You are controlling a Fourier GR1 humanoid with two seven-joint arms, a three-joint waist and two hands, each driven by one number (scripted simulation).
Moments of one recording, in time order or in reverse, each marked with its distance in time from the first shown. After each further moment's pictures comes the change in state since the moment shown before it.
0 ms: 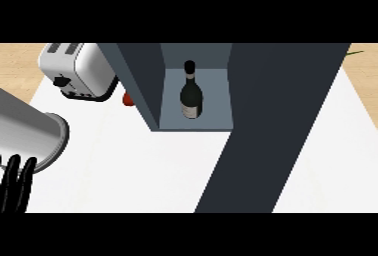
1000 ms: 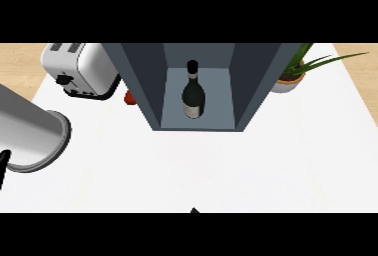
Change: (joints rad) left arm 0.049 0.052 0.205 0.046 0.132 -0.228 0.062; right arm -0.340 -0.121 0.239 0.030 0.343 -0.484 0.010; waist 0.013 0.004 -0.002
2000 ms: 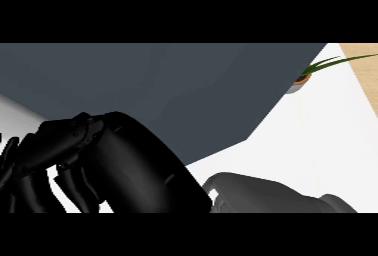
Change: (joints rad) left arm -0.095 -0.066 0.015 0.024 -0.010 0.004 0.094; right arm -0.760 0.119 -0.231 0.588 -0.346 -0.231 -0.087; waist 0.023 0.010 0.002
